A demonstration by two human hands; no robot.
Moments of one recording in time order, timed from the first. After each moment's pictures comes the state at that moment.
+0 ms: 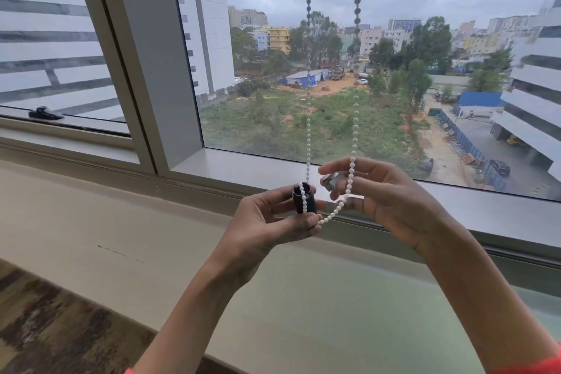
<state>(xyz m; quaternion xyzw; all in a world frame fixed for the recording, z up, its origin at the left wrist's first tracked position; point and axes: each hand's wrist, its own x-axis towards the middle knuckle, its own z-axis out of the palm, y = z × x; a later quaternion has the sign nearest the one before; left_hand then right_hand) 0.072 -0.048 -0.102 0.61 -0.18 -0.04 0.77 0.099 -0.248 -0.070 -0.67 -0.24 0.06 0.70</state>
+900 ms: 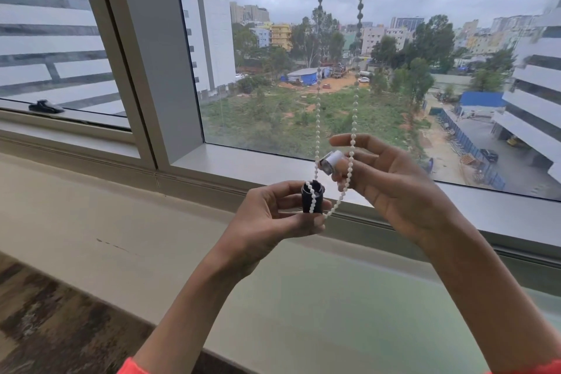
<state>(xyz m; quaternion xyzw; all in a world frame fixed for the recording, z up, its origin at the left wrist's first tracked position) 0.067 -0.050 -0.097 0.66 -0.19 -0.04 0.73 0.087 -0.237 -0.058 -0.65 -0.25 0.00 0.72</state>
